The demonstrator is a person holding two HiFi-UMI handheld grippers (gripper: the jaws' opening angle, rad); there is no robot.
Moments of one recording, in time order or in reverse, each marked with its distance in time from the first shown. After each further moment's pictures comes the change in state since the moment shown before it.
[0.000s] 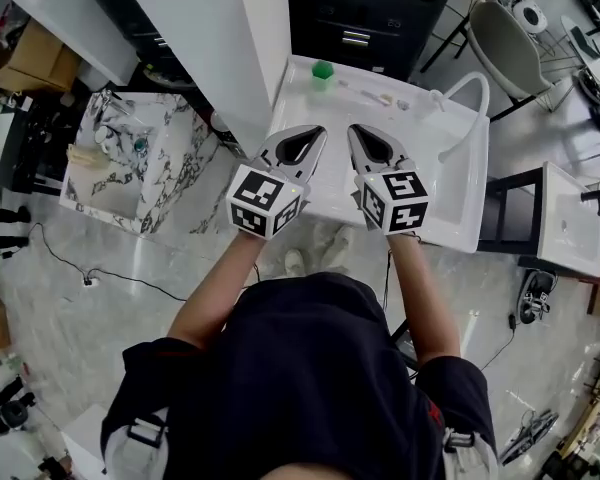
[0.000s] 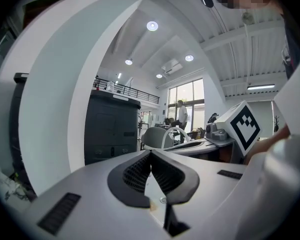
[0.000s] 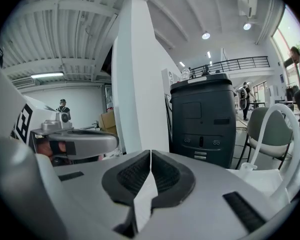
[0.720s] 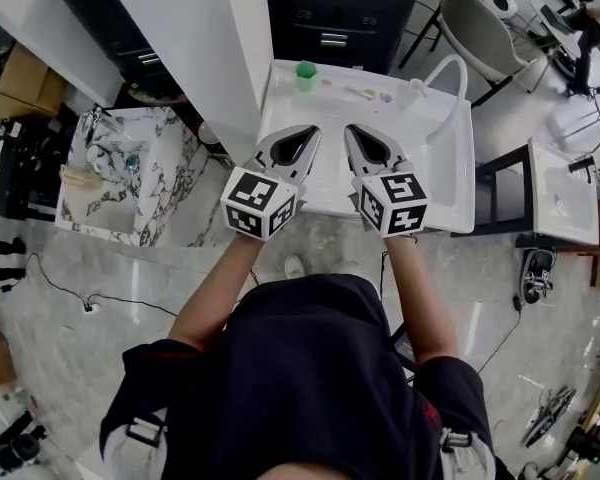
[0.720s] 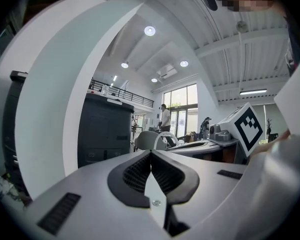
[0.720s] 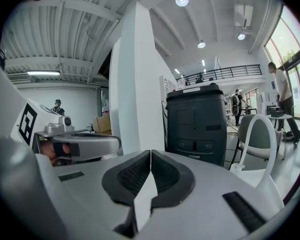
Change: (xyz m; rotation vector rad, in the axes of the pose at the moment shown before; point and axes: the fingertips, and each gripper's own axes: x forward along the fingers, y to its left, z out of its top) left arm -0.019 -0.022 0.008 0.000 -0.045 -0.075; right arm -0.038 0.015 0.008 -0.004 -0.065 -0.086
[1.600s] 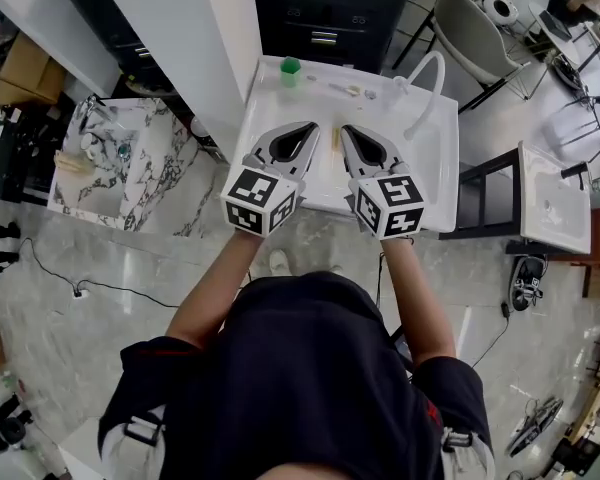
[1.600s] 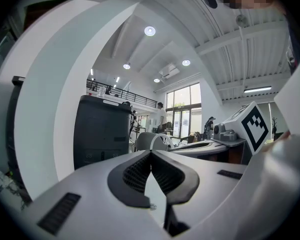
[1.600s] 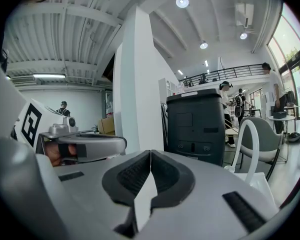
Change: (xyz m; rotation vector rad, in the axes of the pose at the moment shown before) left arm 0.024 -0.050 0.010 0.004 -0.009 0.051; right arm -0.046 -0.027 0.006 -0.011 -0.018 0.049
